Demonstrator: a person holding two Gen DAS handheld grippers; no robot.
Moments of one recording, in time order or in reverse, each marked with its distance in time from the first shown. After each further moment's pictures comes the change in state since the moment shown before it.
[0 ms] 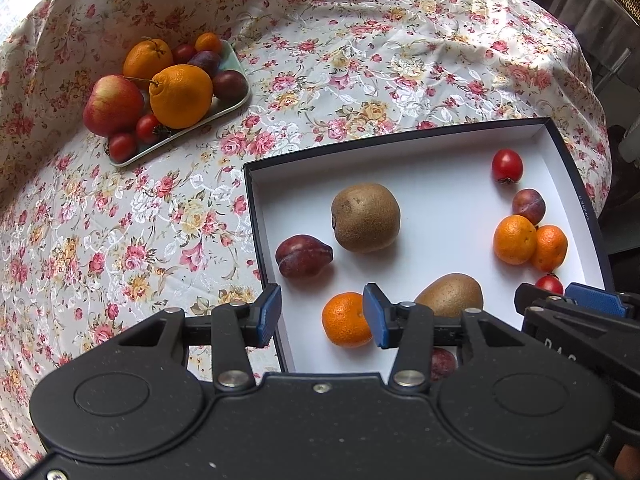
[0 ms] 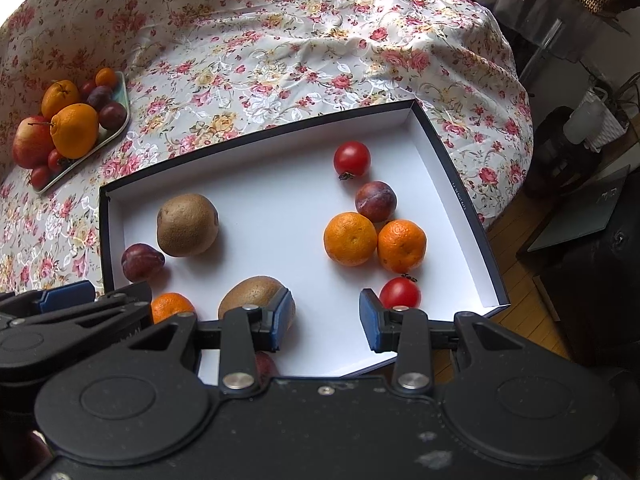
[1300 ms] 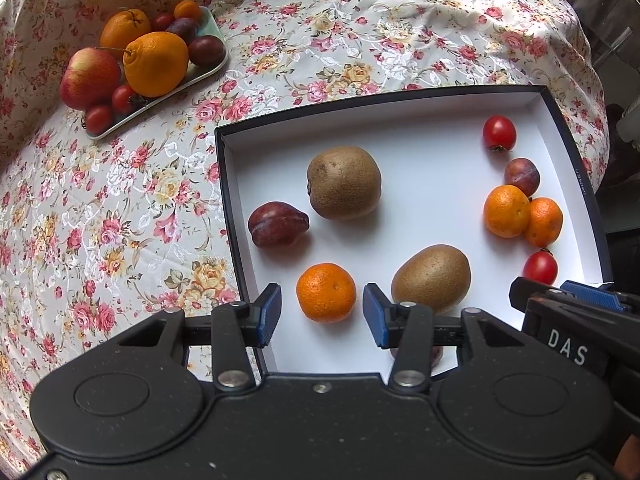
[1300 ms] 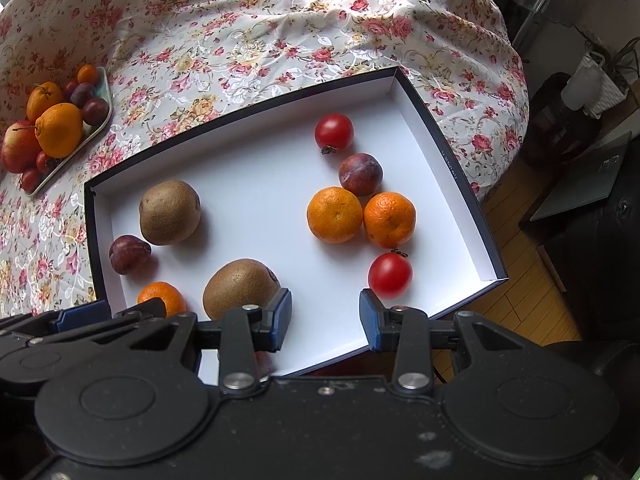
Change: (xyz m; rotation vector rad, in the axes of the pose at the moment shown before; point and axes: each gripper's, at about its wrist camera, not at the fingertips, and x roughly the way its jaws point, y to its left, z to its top) left arm 0.013 -0.007 0.000 0.009 0.097 -0.028; right arm 0.009 -0.010 -0.003 0.073 0.076 0.012
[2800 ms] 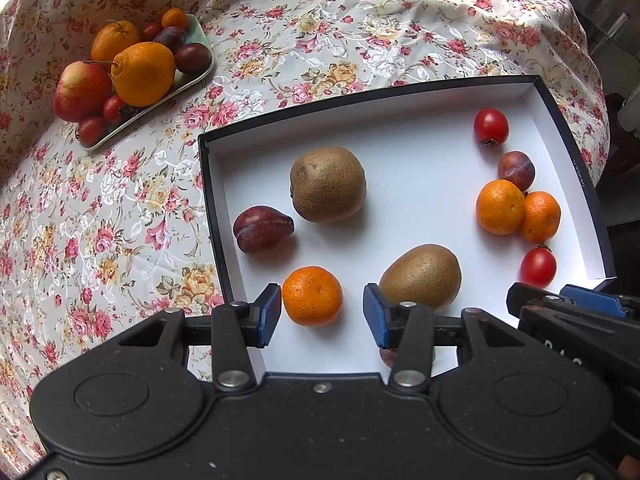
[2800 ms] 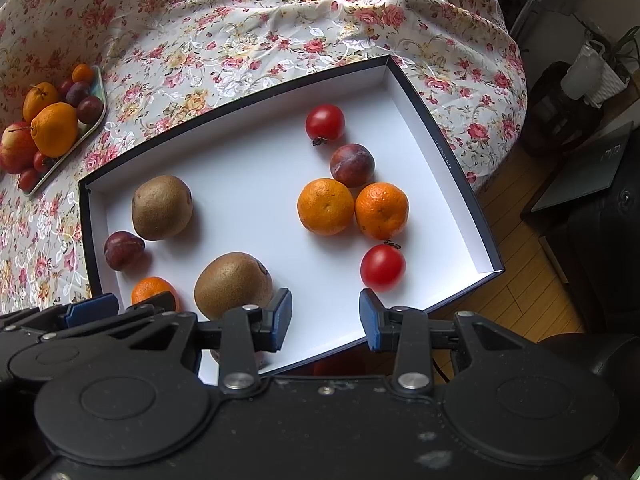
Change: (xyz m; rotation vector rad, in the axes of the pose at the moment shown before) left arm 0.002 -0.012 -0.001 0.040 -0.012 0.029; right arm 0.004 -0.008 -0.002 0.011 0.019 0.009
